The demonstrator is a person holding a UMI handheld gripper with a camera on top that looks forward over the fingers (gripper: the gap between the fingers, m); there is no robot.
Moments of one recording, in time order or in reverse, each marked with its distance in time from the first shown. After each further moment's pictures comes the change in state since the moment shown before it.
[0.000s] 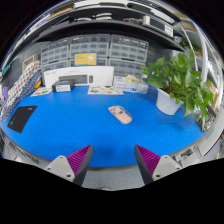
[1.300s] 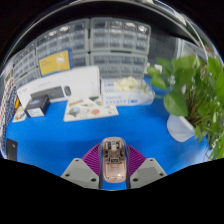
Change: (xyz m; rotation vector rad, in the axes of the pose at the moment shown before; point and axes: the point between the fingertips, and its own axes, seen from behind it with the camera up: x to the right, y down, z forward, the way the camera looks) arm 0.036 -0.127 0.175 -0.130 0.023 0.098
